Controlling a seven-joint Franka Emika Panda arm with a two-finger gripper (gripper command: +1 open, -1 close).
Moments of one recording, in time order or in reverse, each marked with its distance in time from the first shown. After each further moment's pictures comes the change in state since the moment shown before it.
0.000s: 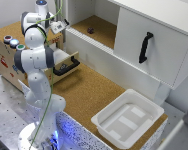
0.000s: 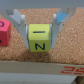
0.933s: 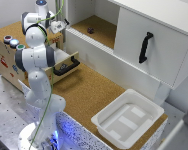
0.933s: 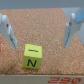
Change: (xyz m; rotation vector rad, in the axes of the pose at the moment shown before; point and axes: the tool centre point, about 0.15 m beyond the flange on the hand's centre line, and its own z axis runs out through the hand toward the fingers) arm 0.006 0.021 -0.040 -0.085 0.041 0.062
